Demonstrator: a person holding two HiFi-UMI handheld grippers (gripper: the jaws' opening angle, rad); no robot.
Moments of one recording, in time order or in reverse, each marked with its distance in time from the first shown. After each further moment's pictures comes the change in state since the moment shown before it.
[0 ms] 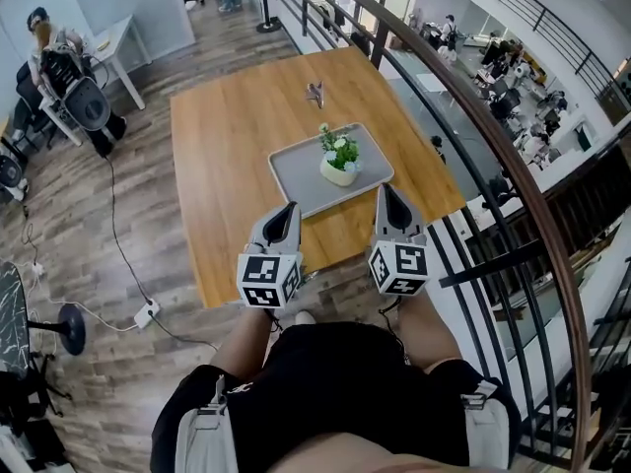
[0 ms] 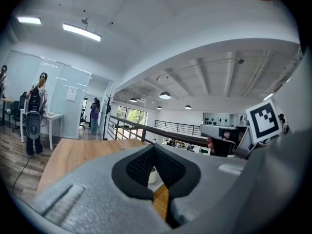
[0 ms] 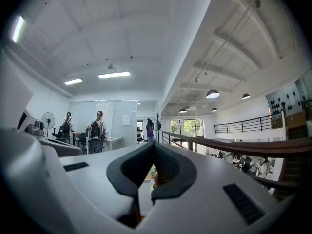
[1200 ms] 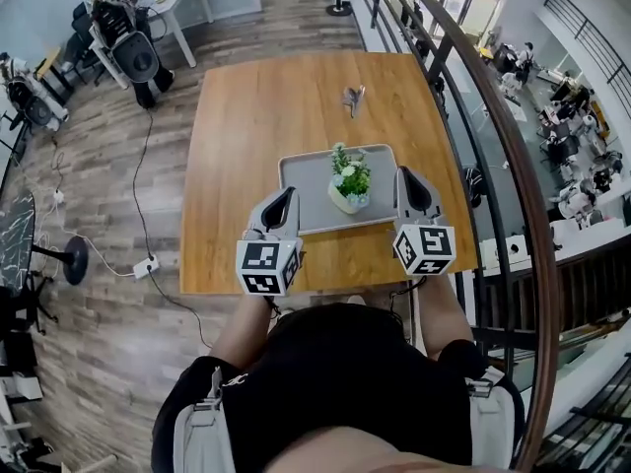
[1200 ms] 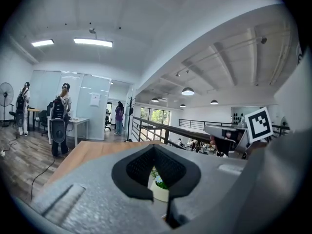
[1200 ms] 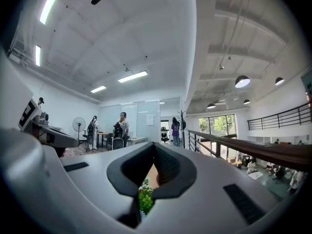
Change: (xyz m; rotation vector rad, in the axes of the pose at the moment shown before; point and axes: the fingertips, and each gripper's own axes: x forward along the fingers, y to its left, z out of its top) left arm 0.126 0.024 0.016 -0.003 0.014 0.322; right arm 0.174 -0.101 -0.018 -0.004 0.010 0.374
